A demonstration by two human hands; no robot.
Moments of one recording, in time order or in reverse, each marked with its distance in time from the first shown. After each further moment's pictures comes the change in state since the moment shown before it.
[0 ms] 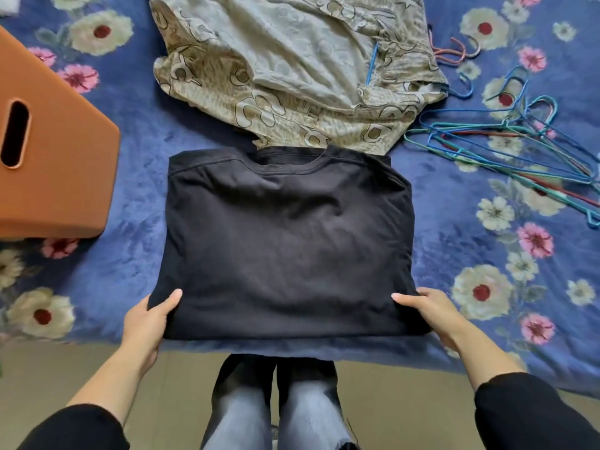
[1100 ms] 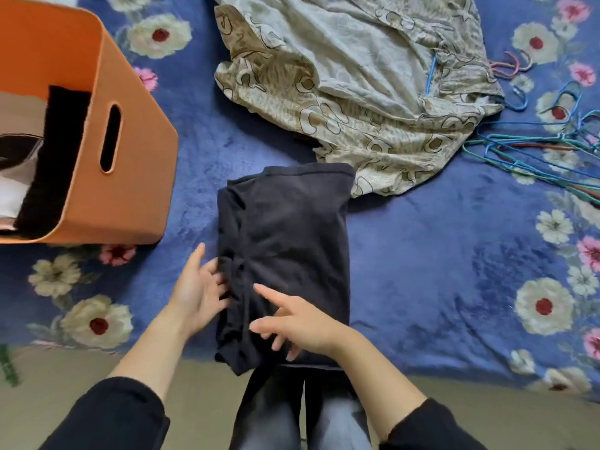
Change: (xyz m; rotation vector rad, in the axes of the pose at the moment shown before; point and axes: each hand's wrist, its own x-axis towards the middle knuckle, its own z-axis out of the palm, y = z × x) left_hand 0.059 0.060 -0.024 -0.401 -0.592 -0.218; right_hand -0.085 -0.106 0.285 -0.322 -0.618 -0.288
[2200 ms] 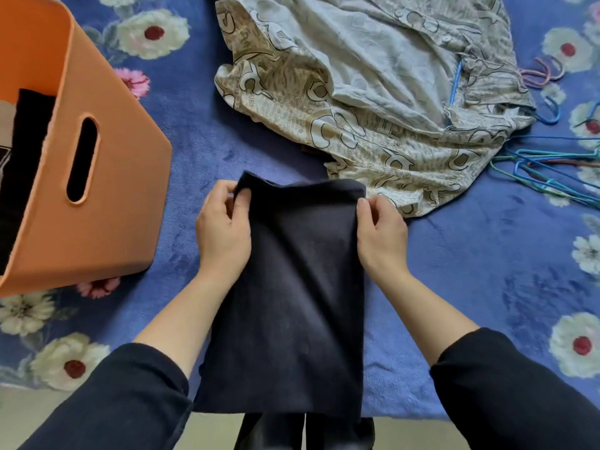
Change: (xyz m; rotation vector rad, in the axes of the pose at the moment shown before) left_hand 0.065 0.068 0.071 0.792 0.518 0.986; right_hand 0.063 -0.038 -0.133 -0.163 1.196 -0.343
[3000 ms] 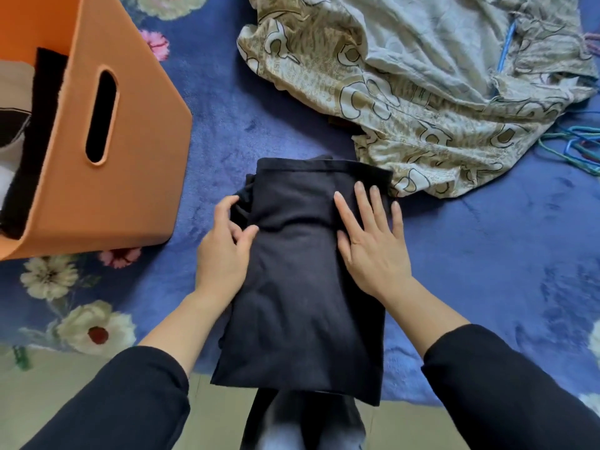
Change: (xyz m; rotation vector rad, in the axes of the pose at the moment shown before) left_hand -0.039 -0.064 -0.028 0.267 -0.147 -0.065; right_hand -0.031 0.051 0.040 -0.862 -0.294 -0.539
